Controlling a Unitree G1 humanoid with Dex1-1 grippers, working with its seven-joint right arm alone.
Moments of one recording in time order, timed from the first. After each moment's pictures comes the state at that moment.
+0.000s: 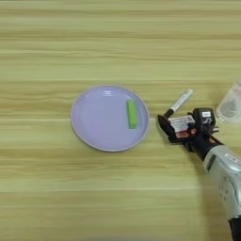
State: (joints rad) arm 0.02 -0.21 -0.12 0.02 0.26 0.31 0.37
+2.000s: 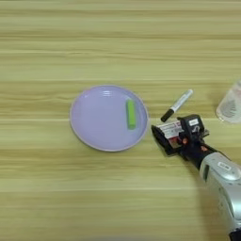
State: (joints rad) arm 0.08 -0.24 -0.03 0.01 0.11 0.22 0.40
